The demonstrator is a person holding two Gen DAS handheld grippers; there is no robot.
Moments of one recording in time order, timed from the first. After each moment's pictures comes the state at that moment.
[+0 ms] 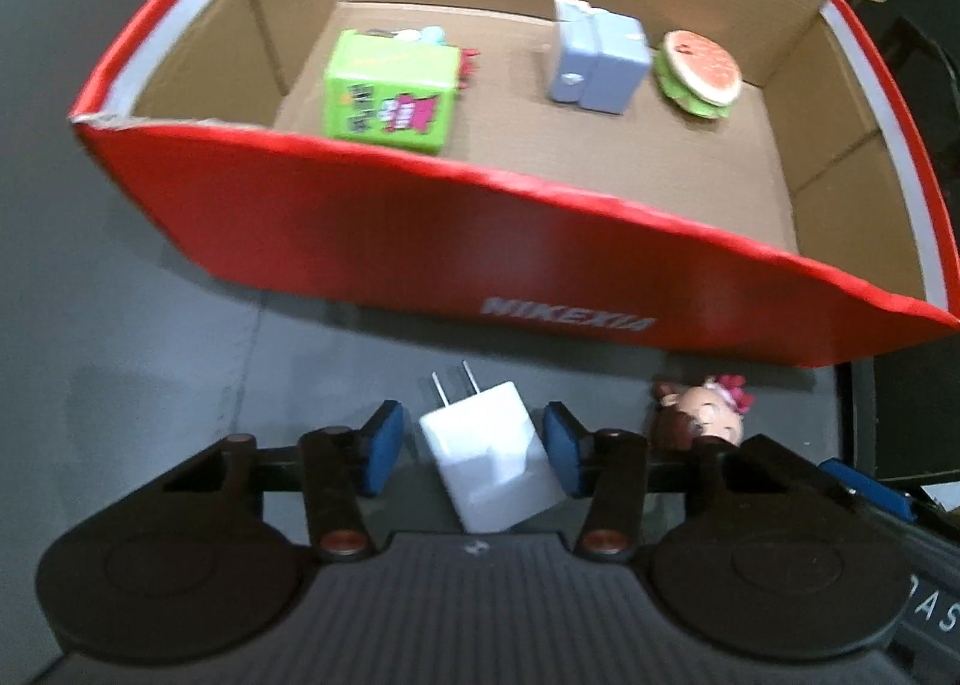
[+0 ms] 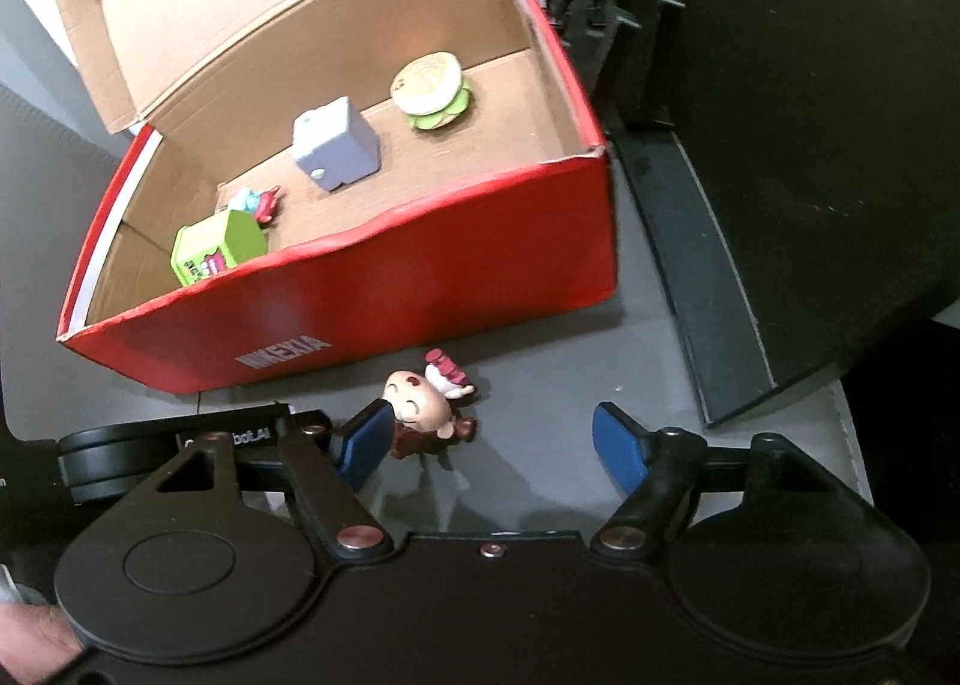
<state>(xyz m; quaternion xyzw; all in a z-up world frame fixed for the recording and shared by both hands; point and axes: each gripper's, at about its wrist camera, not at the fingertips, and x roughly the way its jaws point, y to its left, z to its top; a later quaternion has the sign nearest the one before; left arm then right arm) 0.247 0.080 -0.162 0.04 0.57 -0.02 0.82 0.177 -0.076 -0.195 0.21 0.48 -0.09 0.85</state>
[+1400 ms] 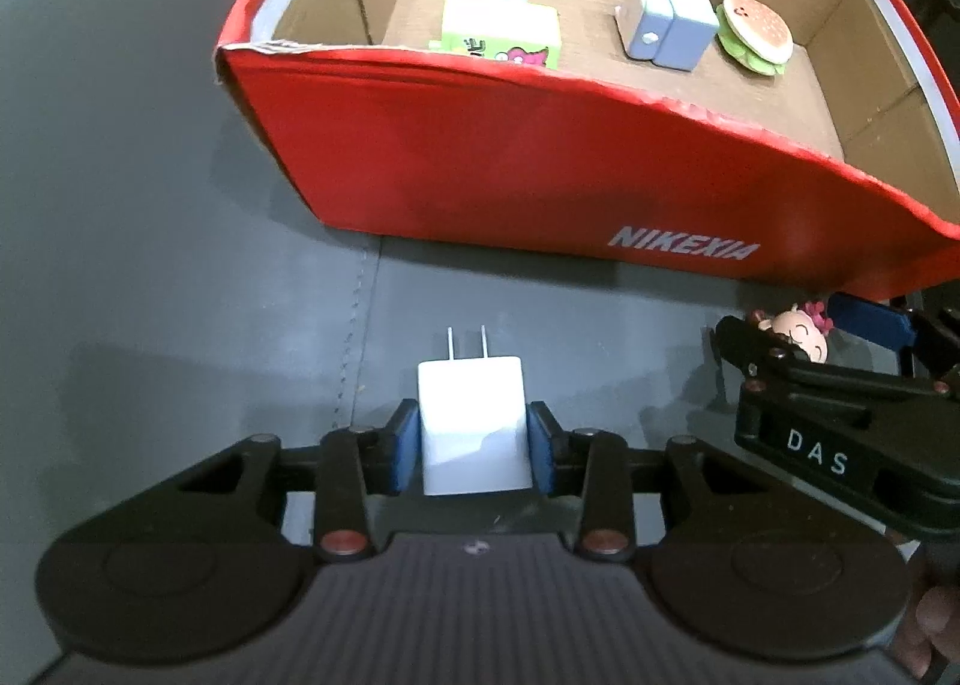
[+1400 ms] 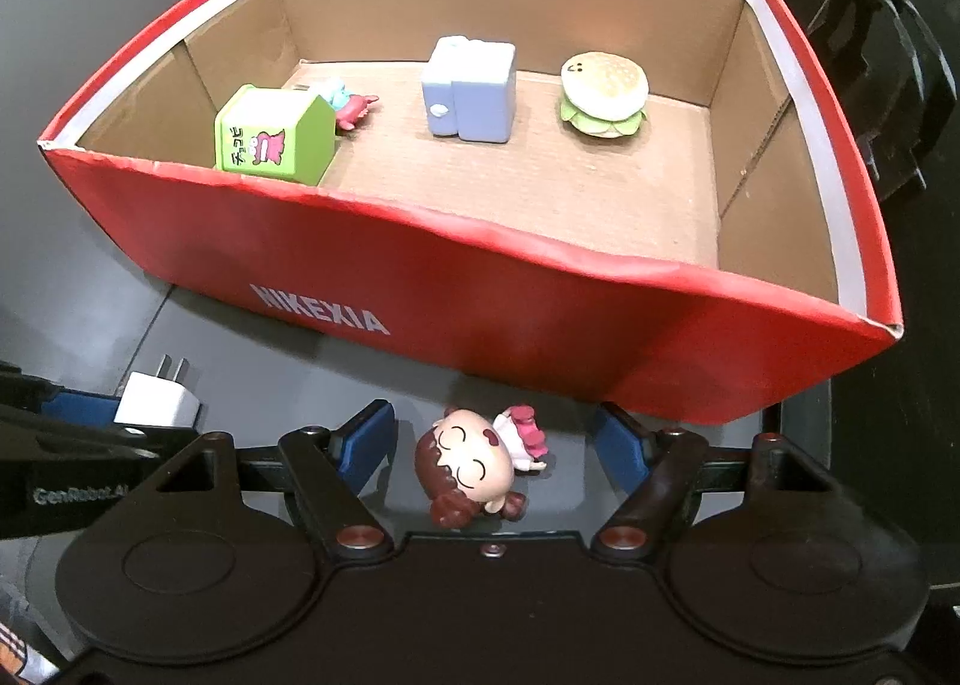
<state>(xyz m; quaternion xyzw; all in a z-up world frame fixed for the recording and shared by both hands) 0.239 0.108 -0.160 0.08 0.59 0.00 0.80 0.226 -0.020 -0.213 -0.01 0.50 -0.02 0.87</state>
